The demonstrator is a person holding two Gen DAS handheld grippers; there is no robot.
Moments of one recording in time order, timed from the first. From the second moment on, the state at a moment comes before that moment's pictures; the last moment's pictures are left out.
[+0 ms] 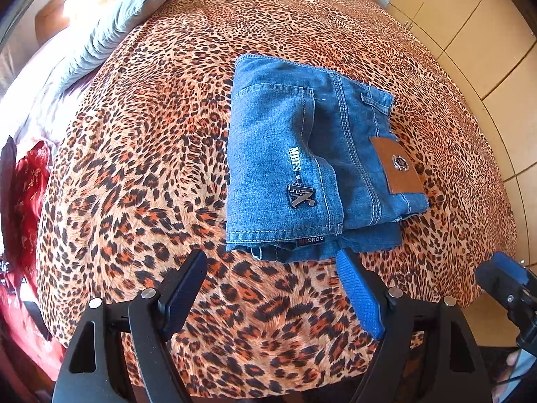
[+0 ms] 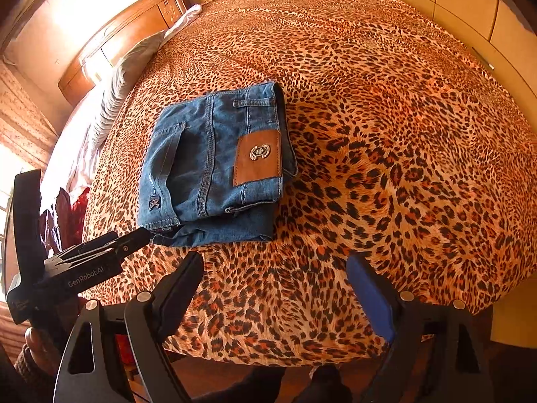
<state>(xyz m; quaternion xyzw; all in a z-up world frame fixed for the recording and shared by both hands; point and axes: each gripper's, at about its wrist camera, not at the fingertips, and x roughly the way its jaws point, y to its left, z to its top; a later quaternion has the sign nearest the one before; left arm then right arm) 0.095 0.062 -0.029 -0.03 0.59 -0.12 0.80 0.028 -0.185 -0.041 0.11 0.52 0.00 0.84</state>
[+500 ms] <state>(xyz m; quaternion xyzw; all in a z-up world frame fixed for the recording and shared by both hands) 0.002 0.030 -0.020 -0.01 0.57 0.01 0.82 -0.026 -0.214 -0.044 0.08 0.51 0.04 0.86</state>
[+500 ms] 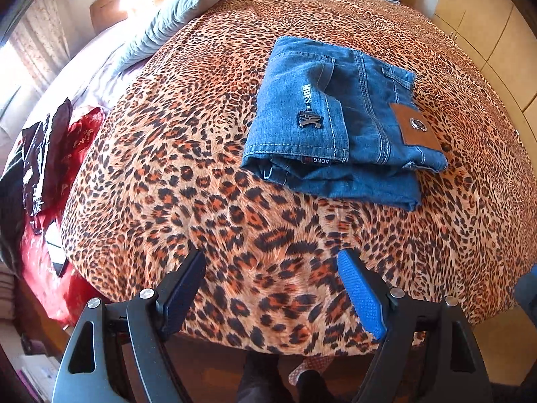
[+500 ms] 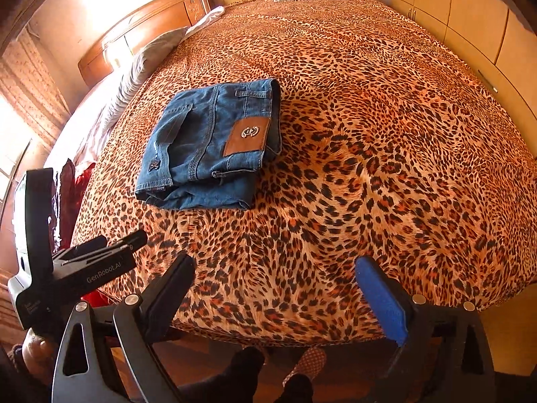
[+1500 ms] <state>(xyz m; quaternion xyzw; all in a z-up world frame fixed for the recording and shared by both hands) -0.072 -0.020 0.029 0.02 0.53 0.03 0.85 -0.074 -0.260 -0.029 0.03 0.46 0.06 0.88</state>
